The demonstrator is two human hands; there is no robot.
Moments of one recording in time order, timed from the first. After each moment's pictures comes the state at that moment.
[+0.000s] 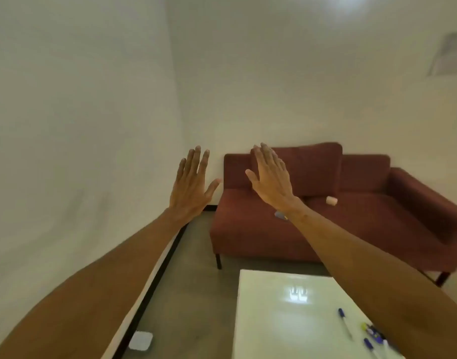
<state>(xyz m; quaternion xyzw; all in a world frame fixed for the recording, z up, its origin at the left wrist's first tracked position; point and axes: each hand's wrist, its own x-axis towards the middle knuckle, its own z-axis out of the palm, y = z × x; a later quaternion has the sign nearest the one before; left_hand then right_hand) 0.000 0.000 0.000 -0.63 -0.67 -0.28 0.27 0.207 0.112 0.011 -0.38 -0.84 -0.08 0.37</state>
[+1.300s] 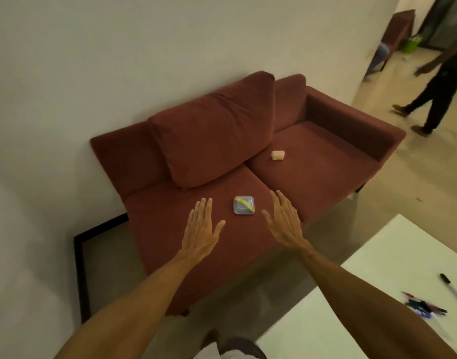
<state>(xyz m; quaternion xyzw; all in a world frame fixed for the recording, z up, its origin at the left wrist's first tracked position) -0.221 0.711 -0.303 -0.81 -0.55 -0.15 -0.14 0.031 0.666 -0.295 -0.77 -0.59 0.10 0.21</state>
